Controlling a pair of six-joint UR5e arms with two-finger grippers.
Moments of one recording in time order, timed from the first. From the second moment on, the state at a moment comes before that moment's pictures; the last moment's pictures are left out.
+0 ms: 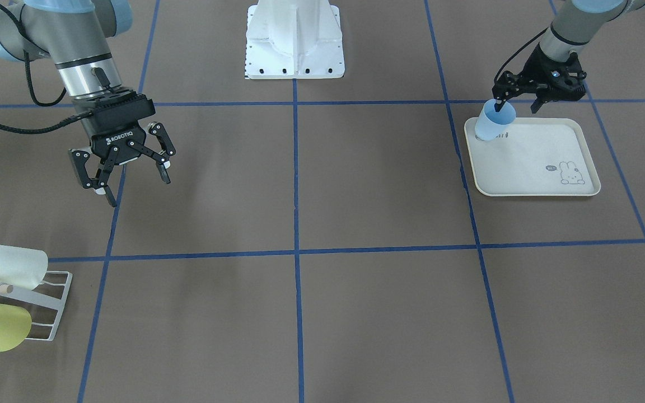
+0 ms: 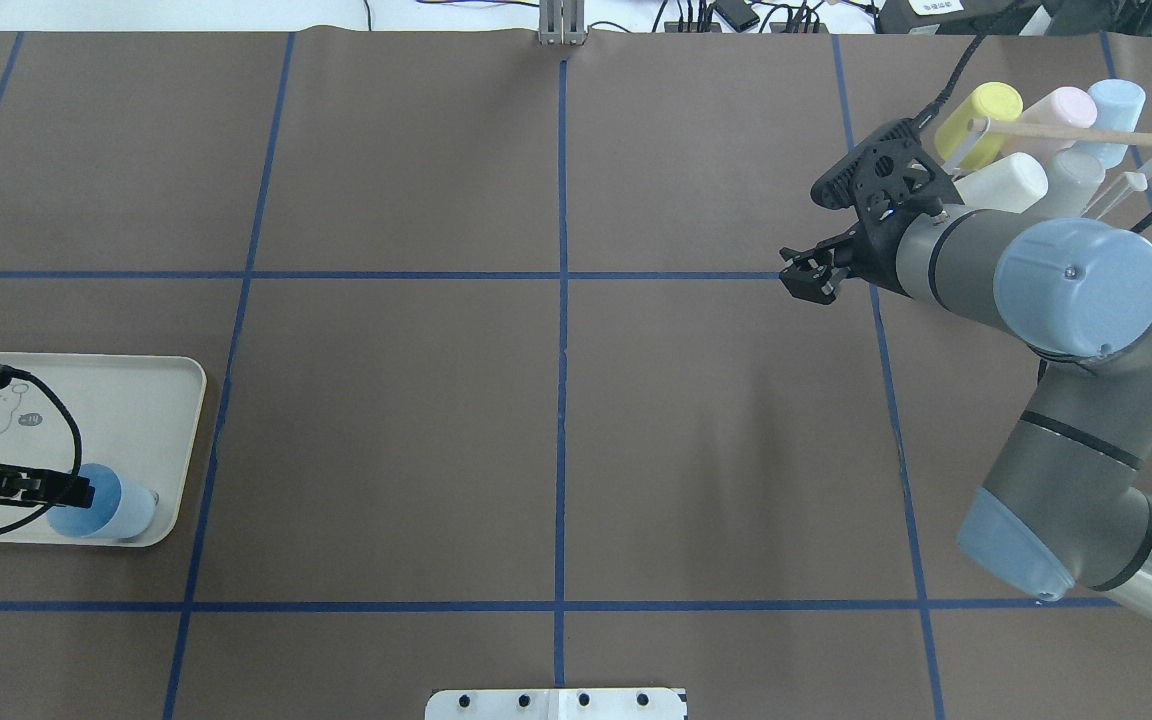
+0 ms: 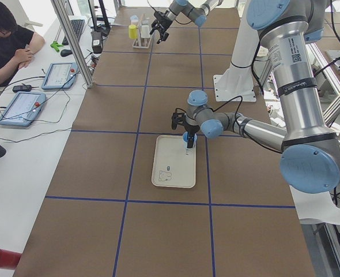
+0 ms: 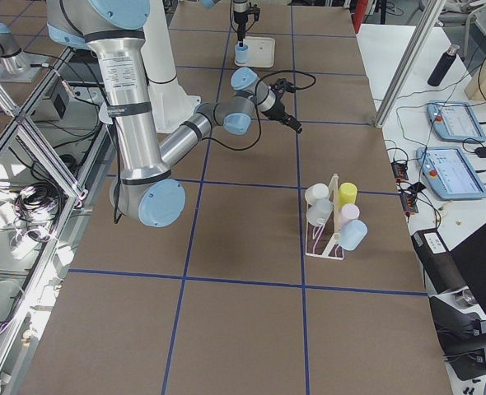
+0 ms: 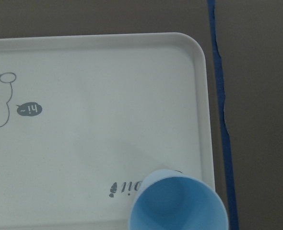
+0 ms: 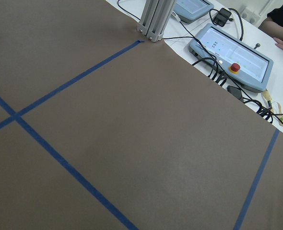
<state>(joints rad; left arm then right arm) -0.64 -1.25 -2.08 -2.11 -1.96 -1.04 0.67 -1.34 1.96 -1.07 1.49 0.40</state>
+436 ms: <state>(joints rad) -0.64 -1.26 -2.06 -2.11 -1.97 -1.04 0.67 -1.34 1.96 -1.07 1.49 0.40</state>
